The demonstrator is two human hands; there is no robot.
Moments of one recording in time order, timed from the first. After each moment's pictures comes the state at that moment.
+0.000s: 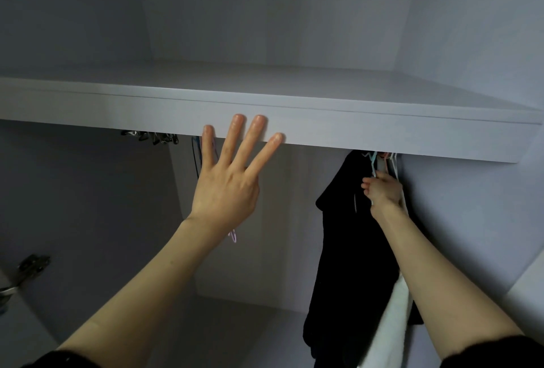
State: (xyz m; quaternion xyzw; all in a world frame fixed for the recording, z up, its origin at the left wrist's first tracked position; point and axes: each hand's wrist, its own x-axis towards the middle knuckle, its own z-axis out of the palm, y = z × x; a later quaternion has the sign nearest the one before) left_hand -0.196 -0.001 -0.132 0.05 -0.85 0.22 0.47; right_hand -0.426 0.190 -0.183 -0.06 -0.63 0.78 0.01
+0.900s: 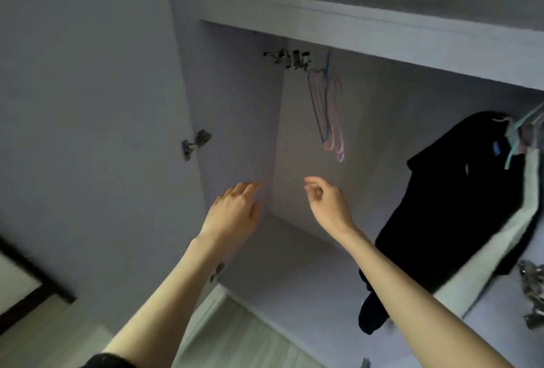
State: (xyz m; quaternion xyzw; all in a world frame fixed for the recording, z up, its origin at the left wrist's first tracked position) left_hand 0.050 -0.008 -0.249 0.31 -0.93 -0.14 0.16; right_hand -0.117 0.092 -0.251 0.40 -0.83 0.39 -0.08
